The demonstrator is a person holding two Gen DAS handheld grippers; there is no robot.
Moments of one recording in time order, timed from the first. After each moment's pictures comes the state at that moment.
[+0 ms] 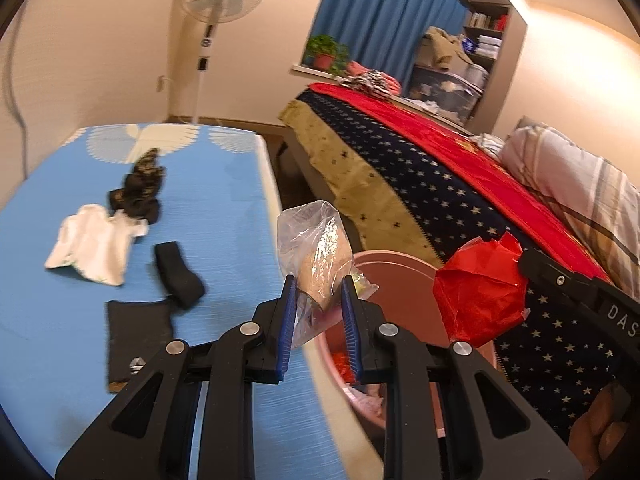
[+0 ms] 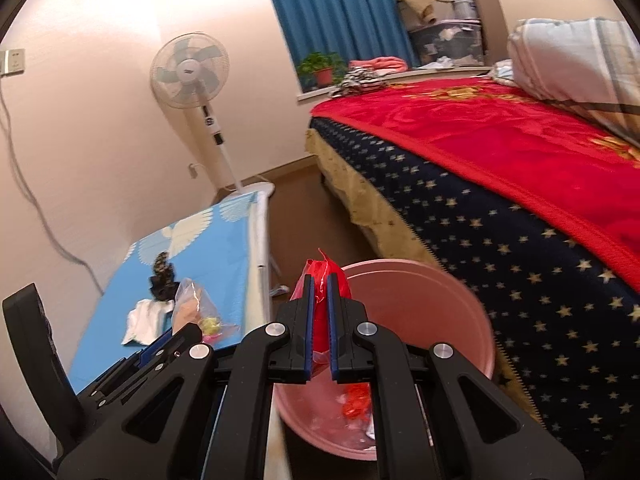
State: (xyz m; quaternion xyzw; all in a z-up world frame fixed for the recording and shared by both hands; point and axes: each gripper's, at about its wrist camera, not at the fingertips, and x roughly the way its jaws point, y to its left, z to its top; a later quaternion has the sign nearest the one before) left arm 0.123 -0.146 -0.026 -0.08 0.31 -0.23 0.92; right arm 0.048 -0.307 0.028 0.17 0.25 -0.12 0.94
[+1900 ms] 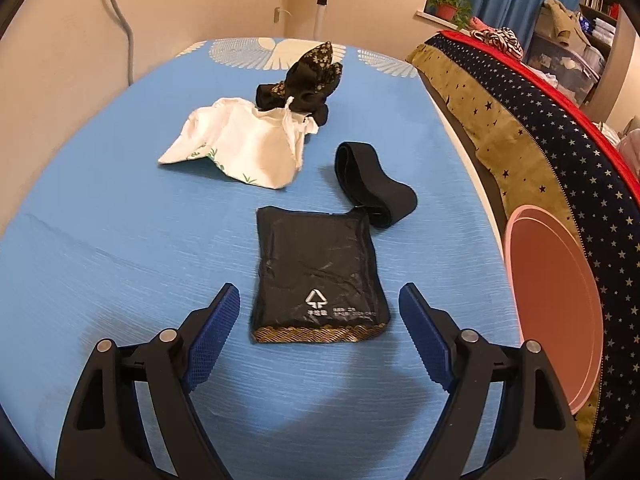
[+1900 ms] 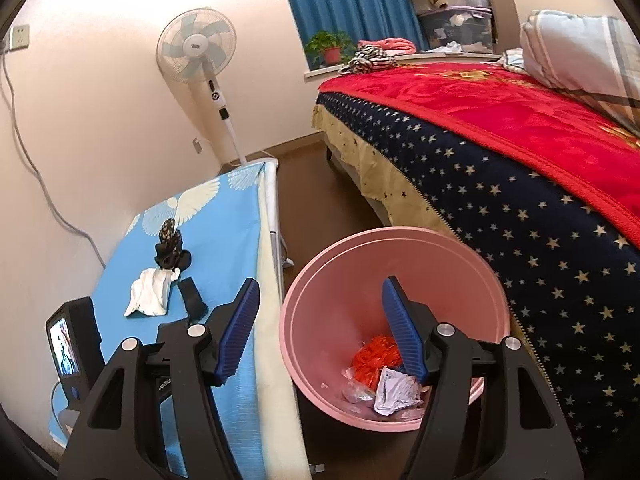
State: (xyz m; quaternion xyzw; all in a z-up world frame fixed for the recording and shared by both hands) left arm 0.147 -0.068 -0.085 -0.07 0.44 -0.01 0.90; right arm 0.053 -0.266 0.011 0.16 0.29 -0.09 0.94
